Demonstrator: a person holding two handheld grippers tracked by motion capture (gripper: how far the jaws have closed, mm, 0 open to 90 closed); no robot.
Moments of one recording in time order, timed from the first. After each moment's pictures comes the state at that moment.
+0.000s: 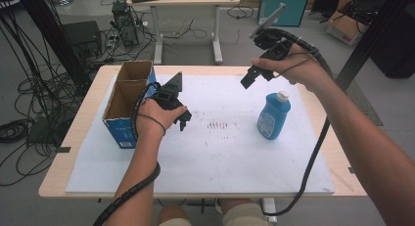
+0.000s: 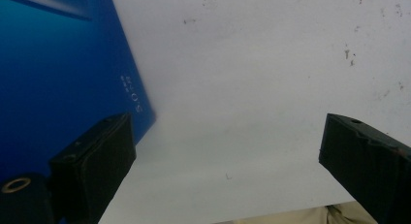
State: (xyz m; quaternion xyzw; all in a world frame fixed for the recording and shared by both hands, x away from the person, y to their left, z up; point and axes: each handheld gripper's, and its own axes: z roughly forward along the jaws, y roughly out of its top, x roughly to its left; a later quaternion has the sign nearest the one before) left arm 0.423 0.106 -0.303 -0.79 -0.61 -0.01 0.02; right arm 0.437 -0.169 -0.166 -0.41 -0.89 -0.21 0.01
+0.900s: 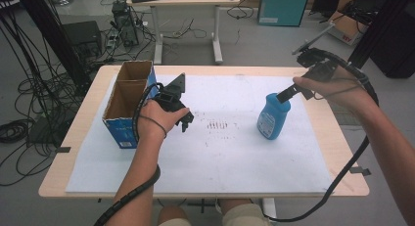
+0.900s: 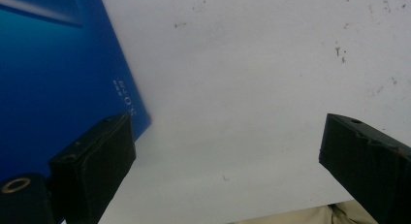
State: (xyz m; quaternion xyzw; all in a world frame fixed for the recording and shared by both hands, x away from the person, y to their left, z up) left arm 0.418 0.099 -0.301 -0.80 -0.60 -0.02 0.01; right arm 0.400 -0.258 -0.191 -0.43 -0.87 -0.24 -0.02
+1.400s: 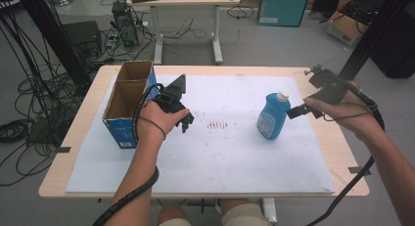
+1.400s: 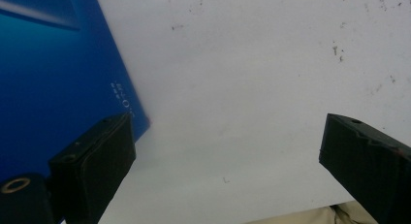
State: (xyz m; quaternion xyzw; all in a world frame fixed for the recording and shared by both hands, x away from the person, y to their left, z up) left arm 0.415 0.099 -0.303 -0.81 -0.59 -0.02 0.01; right arm 0.381 -0.294 -0.240 -0.43 -0.86 -0.27 -0.04
